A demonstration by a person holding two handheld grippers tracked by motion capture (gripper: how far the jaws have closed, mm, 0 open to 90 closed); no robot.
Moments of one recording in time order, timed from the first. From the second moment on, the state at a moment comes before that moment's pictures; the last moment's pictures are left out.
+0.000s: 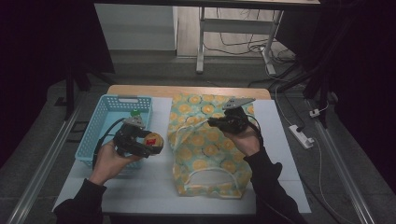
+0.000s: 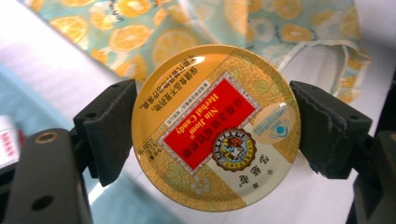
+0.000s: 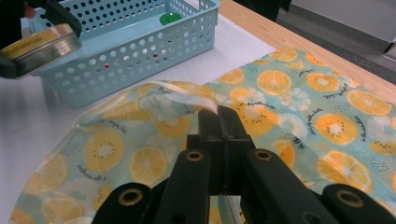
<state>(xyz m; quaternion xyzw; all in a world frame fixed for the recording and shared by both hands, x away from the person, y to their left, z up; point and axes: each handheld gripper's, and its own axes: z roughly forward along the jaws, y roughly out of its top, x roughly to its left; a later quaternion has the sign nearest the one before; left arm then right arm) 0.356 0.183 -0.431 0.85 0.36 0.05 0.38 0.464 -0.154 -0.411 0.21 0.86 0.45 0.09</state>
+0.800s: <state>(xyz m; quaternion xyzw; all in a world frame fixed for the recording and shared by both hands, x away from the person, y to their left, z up) 0.365 0.106 -0.435 0.88 0.29 0.04 0.38 0.464 -0.153 -0.412 0.21 0.86 0.45 0.09</state>
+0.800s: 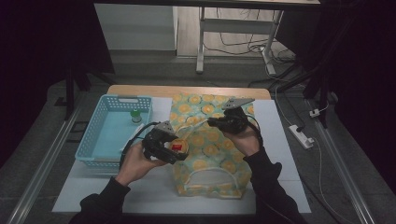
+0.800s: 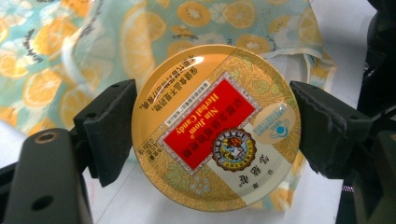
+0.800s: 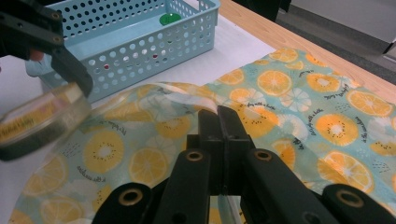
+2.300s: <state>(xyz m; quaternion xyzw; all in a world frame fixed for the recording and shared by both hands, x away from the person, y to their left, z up) 0.438 0.032 -0.490 0.88 0.30 0.06 0.35 0.466 -0.147 -0.421 0.22 0.87 0.44 0.10</state>
